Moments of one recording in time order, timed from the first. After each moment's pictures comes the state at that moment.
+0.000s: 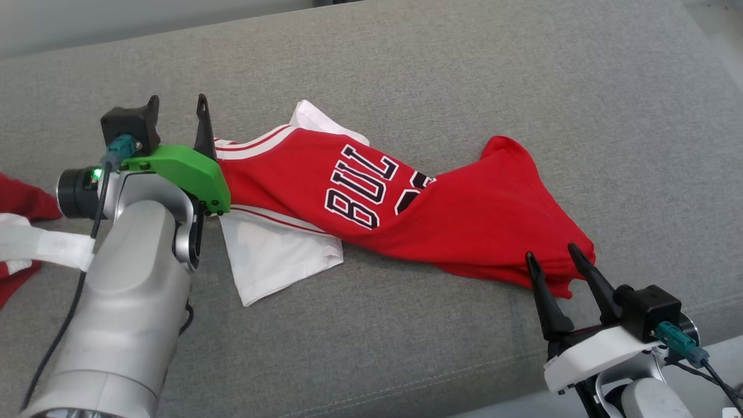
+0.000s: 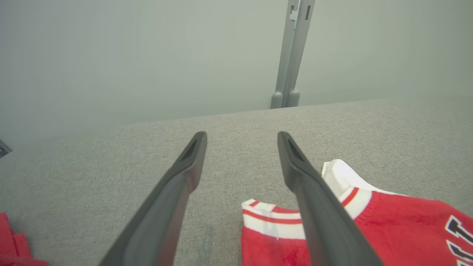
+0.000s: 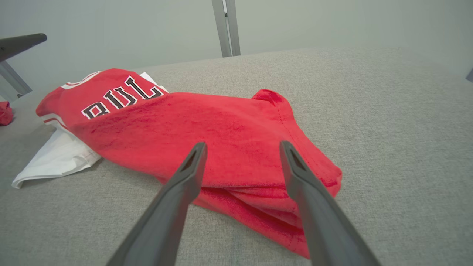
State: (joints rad) left arm -0.88 0.16 -0.38 1.00 -0.43 0.04 -0.24; right arm -0.03 -0.10 0.13 0.08 0.21 0.13 -0.16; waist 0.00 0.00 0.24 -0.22
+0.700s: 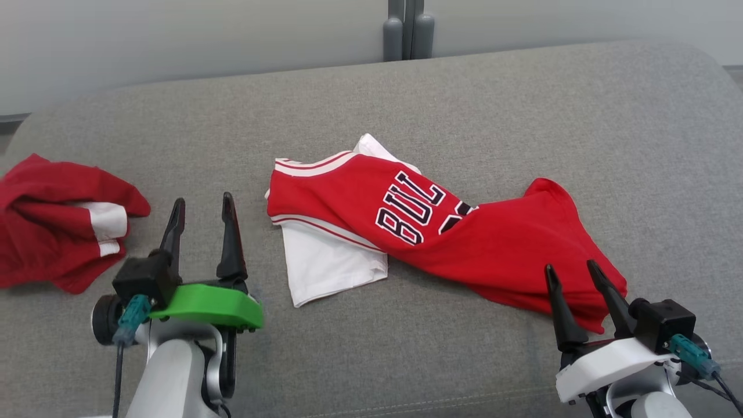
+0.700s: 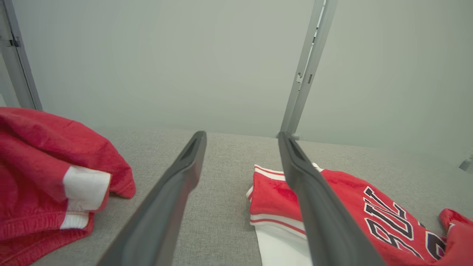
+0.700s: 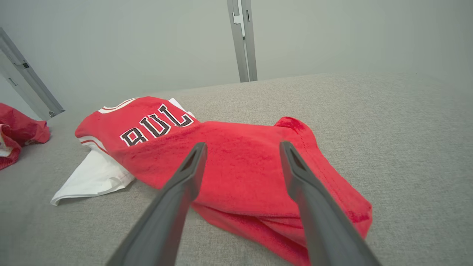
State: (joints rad) left arm -0.30 0.07 -0.17 0.33 -0.32 0.05 -0.26; right arm 0.00 -0.08 0.05 0.11 0.22 0.13 -0.17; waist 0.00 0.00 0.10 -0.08
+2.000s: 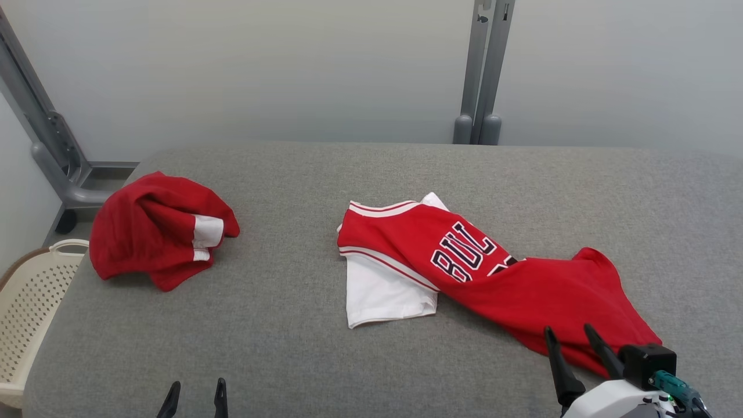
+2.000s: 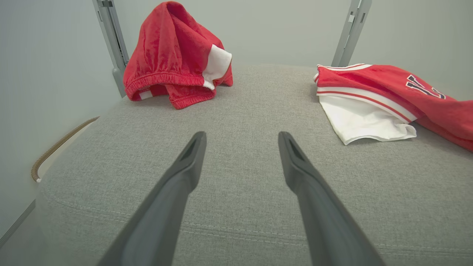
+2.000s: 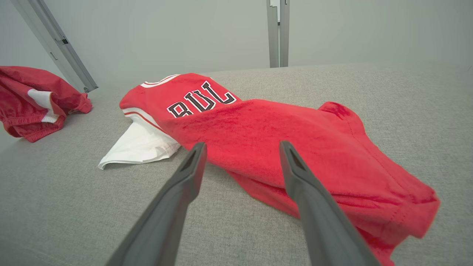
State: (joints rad) left arm 0.22 0.10 -0.08 0.22 -0.20 -0.04 -0.26; right arm 0.08 -0.06 0.04 0.25 0.21 0.13 -0.13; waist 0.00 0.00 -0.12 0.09
